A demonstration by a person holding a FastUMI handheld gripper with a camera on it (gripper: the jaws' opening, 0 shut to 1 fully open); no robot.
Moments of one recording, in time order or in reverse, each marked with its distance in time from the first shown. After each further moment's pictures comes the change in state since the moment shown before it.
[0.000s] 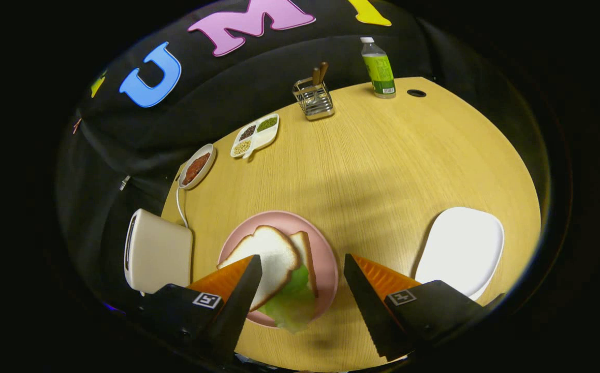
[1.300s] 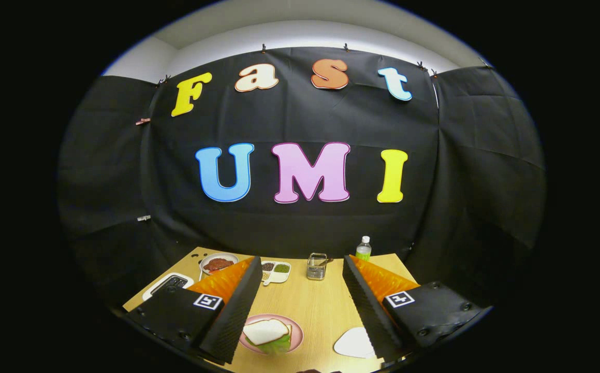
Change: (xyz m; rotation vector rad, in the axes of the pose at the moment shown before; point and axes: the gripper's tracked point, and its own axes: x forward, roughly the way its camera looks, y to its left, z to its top) arm -0.285 0.095 0.148 -0.402 -0.741 -0.075
